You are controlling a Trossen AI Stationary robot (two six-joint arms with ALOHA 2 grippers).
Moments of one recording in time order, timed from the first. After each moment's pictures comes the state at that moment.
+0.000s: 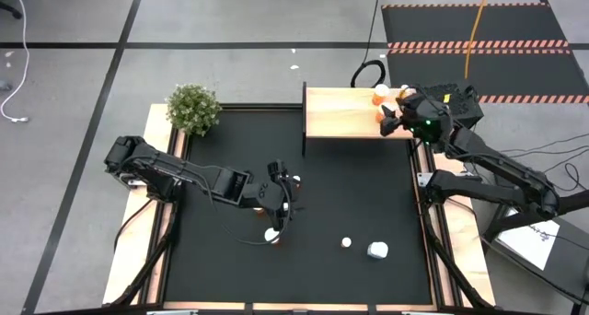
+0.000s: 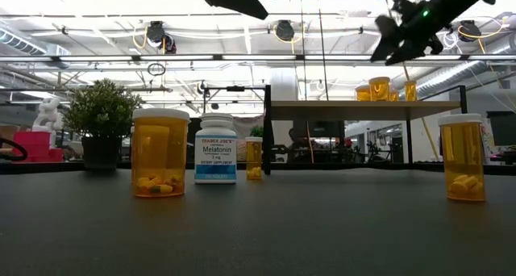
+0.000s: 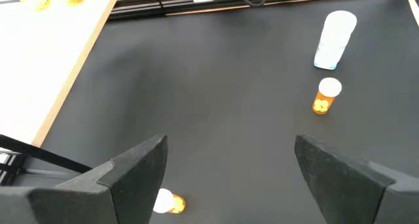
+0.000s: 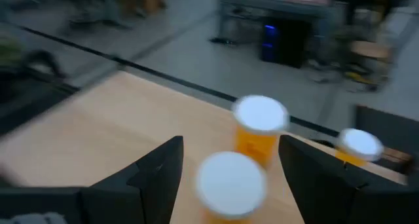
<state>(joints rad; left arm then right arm) -0.27 1.62 1.37 -0.44 -0.38 -0.10 -0.60 0.70 0.68 -0.37 0.41 0.18</state>
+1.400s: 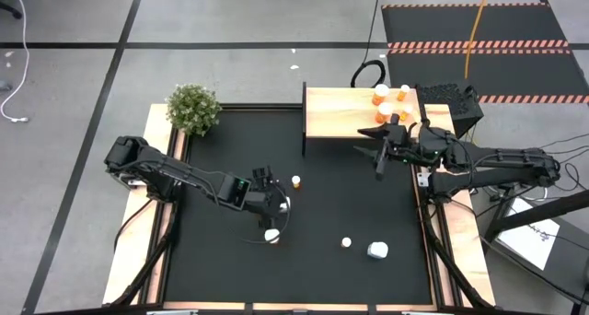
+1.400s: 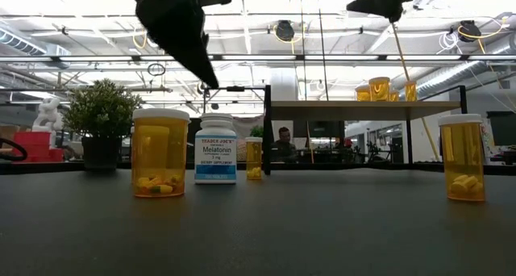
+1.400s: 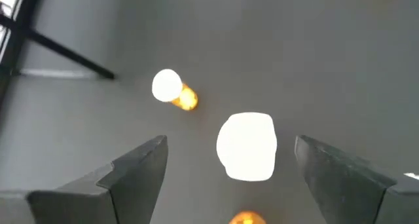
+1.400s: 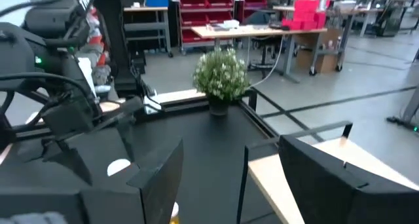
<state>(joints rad) -0.26 1.62 1.19 -0.60 -0.39 -0.22 -0.06 0.73 0.68 -0.08 0.26 0.06</state>
